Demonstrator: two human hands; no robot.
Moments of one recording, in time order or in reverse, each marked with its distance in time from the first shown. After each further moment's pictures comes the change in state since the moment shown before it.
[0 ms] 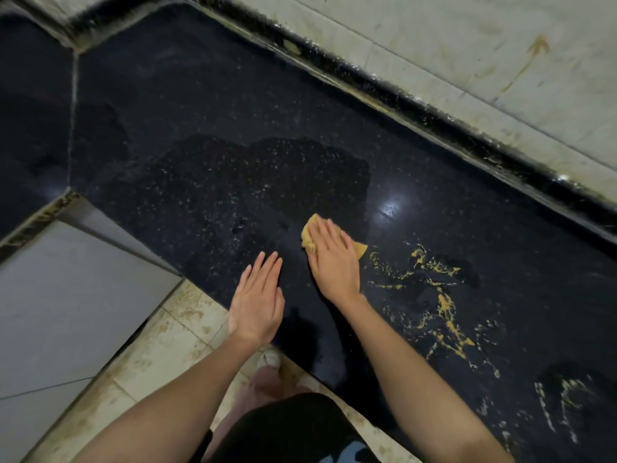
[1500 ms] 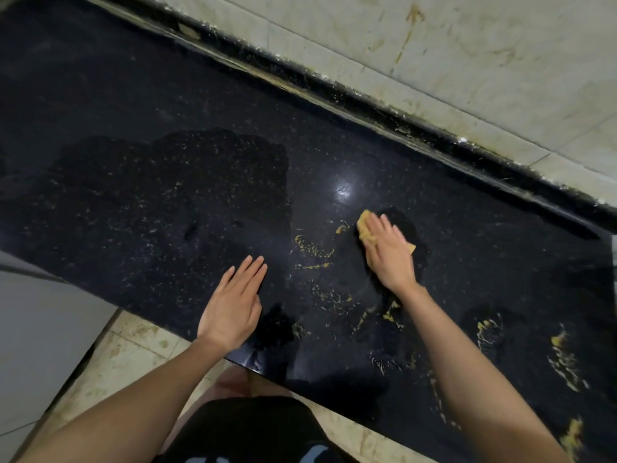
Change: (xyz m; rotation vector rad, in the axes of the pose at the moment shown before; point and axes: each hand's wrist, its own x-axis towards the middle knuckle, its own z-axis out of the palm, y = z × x) left_hand 0.006 0.057 0.017 0.154 -0.163 0.333; right_hand -0.081 0.204 -0.046 0.070 -0.013 0.237
